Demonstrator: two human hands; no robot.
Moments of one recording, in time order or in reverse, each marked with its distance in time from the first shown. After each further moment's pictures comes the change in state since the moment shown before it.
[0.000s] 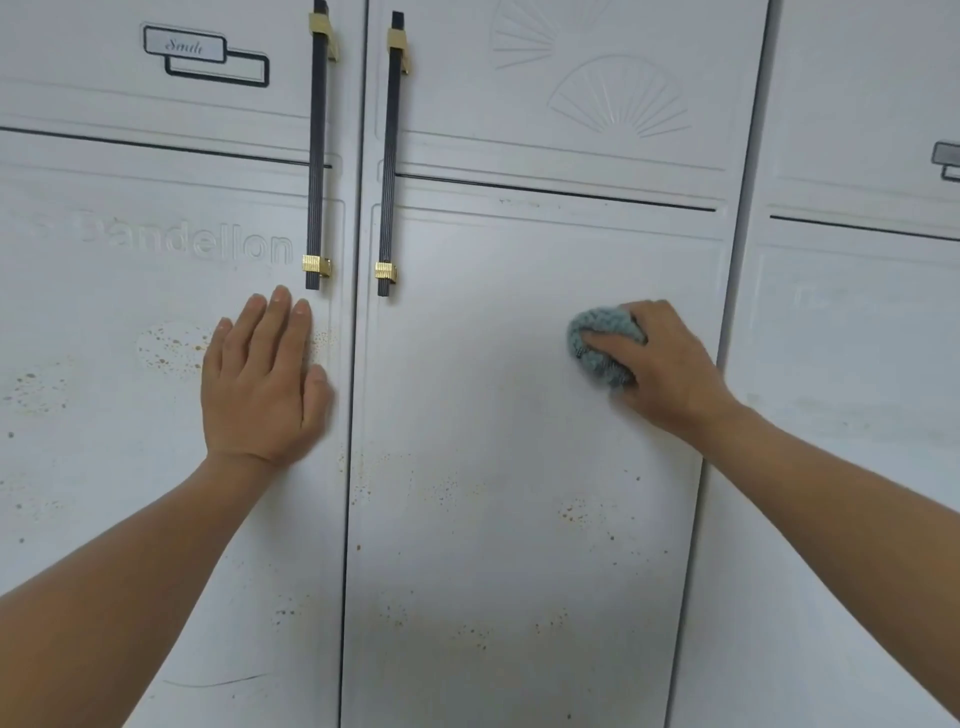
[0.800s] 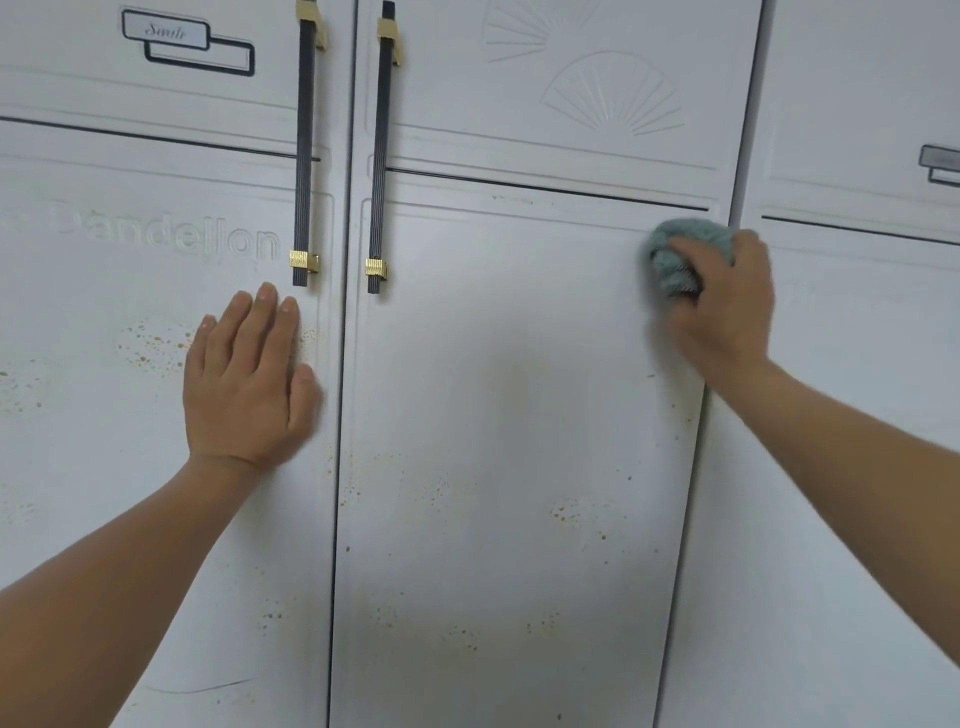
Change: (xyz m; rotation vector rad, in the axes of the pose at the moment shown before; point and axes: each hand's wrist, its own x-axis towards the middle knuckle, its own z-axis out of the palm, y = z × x) left_hand -0.002 -0.002 0.003 0.001 0.038 0.015; right_hand 0.026 0.034 -0.029 -0.019 0.322 0.493
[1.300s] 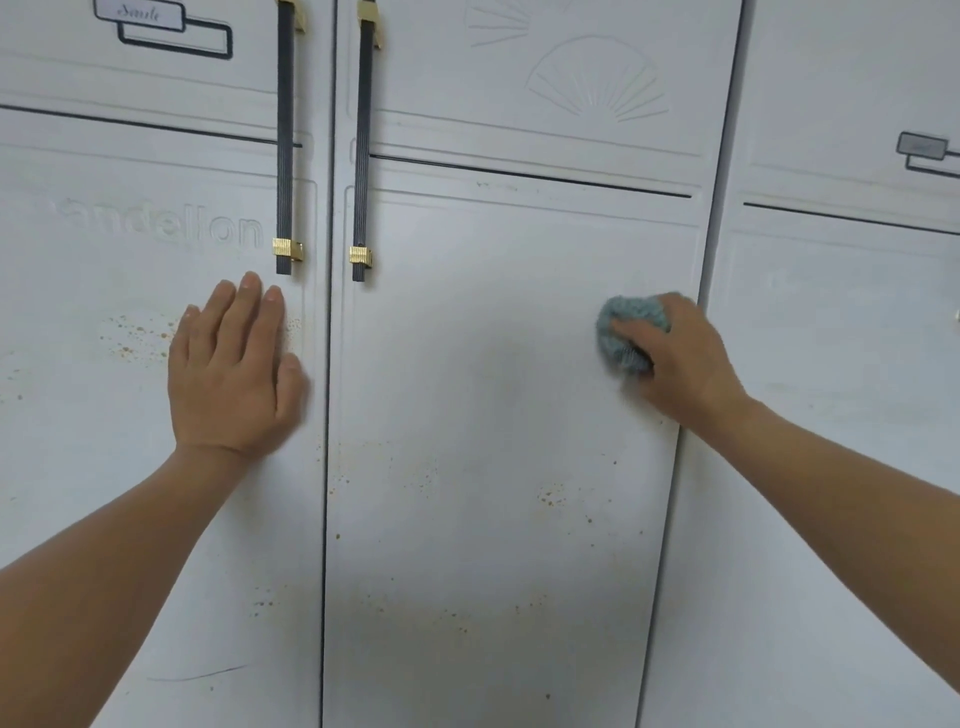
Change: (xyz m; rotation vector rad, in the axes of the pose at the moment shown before) left_hand 0.000 0.001 -0.003 -0.006 -0.016 -0.012; right_hand -0.055 0.016 -0.001 -0.037 -0.373 -0.321
